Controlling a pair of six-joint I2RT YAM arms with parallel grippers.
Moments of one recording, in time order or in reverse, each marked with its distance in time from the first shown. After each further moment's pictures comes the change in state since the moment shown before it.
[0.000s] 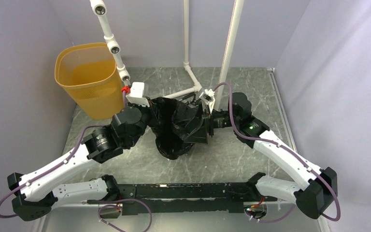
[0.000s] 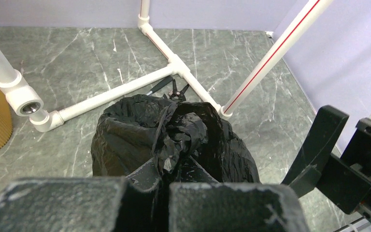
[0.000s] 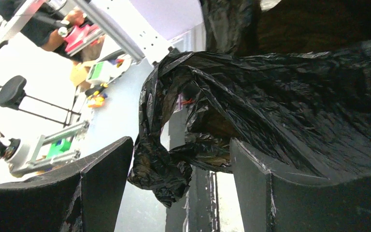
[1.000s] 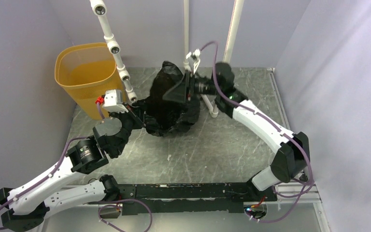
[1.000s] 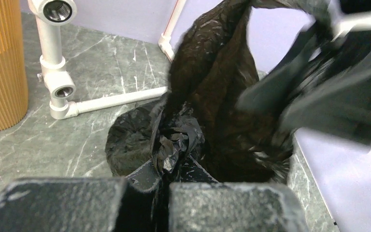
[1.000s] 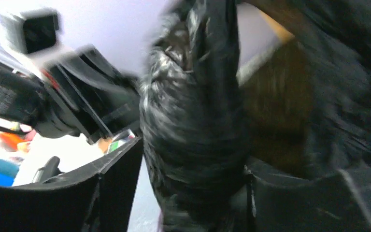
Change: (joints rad) left arm 0.022 -0.195 -0.127 0.011 -0.112 -0.119; right arm -0.019 0.447 0.528 0.129 0.143 0.312
